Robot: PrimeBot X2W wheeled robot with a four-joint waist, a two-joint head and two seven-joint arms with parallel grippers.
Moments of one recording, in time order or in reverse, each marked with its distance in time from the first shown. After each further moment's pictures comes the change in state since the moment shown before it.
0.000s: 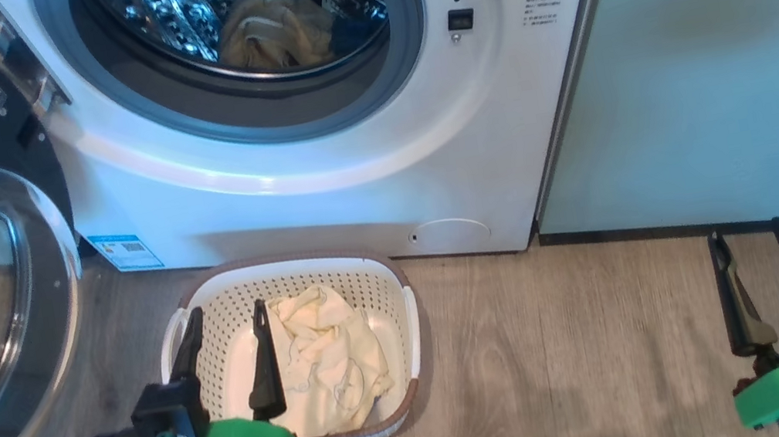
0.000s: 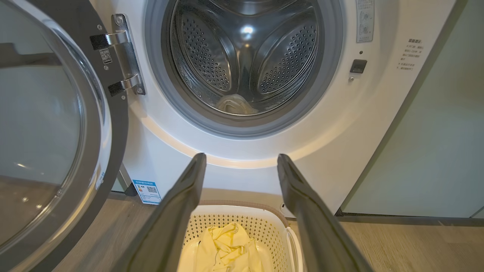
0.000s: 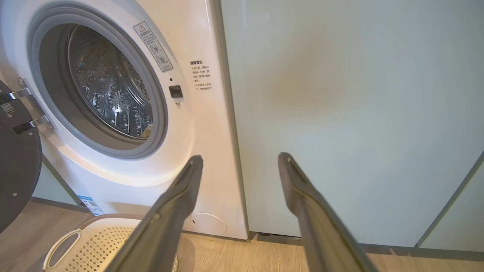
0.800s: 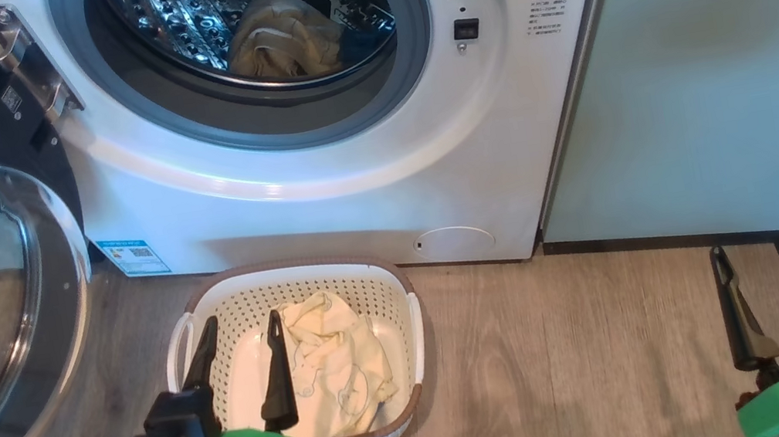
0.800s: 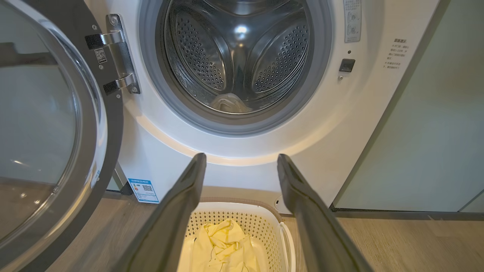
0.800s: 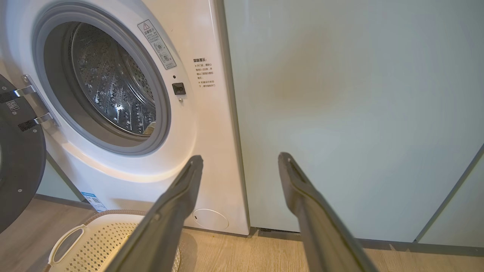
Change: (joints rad) left arm 0.020 0.005 -0.026 -0.023 0.000 0.001 0.010; right arm 0.042 0.000 -0.001 -0.030 0.002 0.000 0.017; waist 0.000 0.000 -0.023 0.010
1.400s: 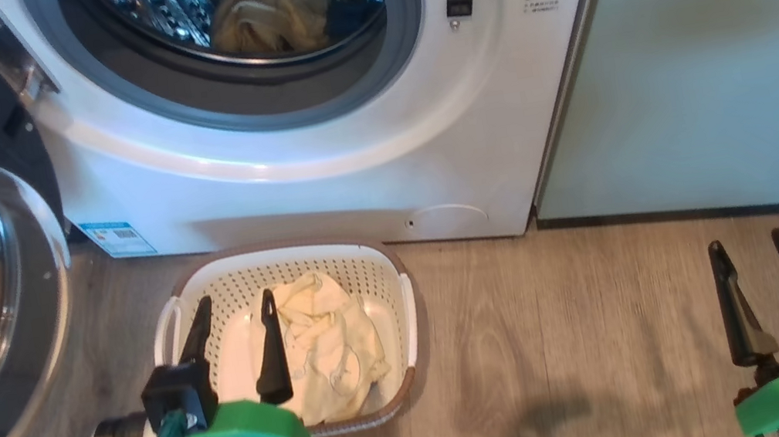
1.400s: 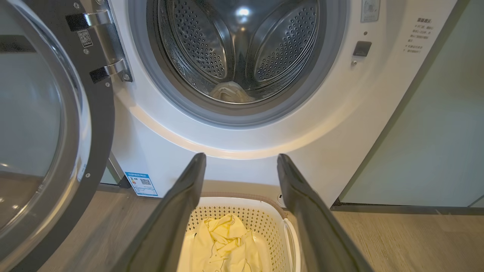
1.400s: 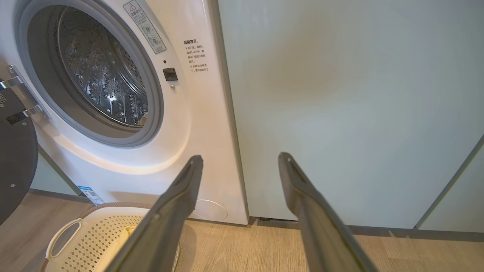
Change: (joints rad) left arm -0.060 -0.008 -0.005 0.056 -0.009 0.000 0.001; right arm -0.006 0.000 0.003 -0.001 0.005 0.000 -0.002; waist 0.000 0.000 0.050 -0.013
